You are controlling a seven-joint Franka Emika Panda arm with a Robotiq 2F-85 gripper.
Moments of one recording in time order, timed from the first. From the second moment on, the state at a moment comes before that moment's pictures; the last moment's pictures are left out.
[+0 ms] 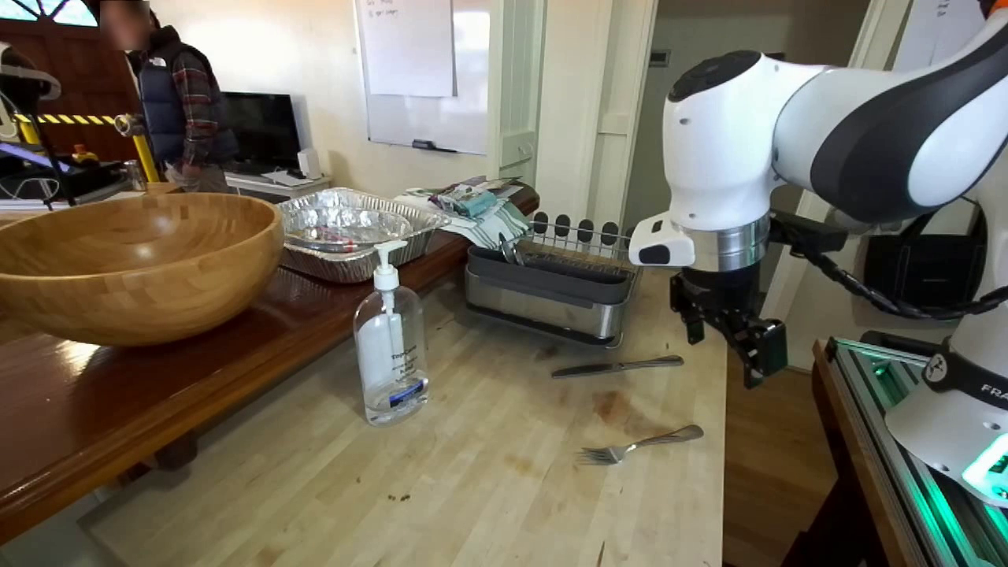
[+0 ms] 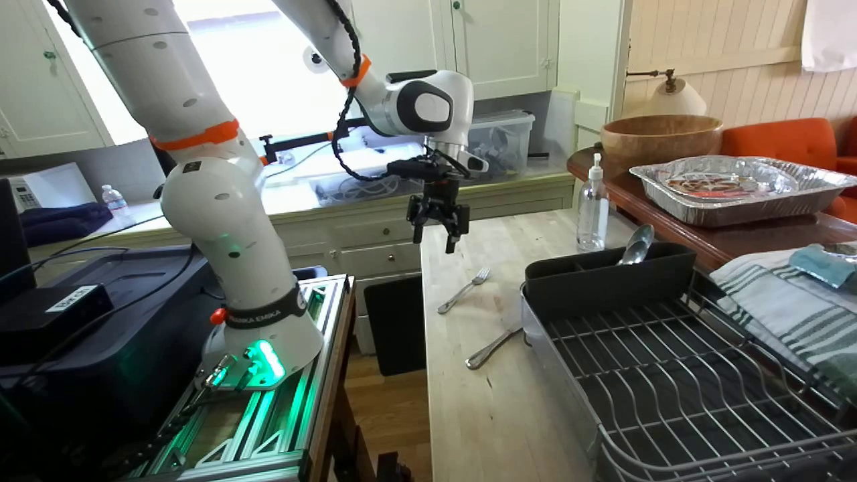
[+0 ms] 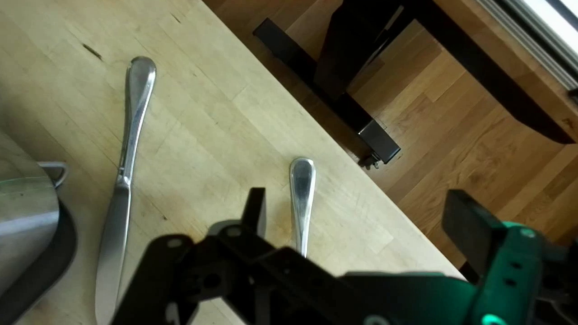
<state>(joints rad) 0.23 -0.14 0.20 -2.64 -0.13 2.18 -0.28</state>
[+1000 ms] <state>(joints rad) 0.22 0.00 0.20 -2.62 -0.24 2.29 -0.24</state>
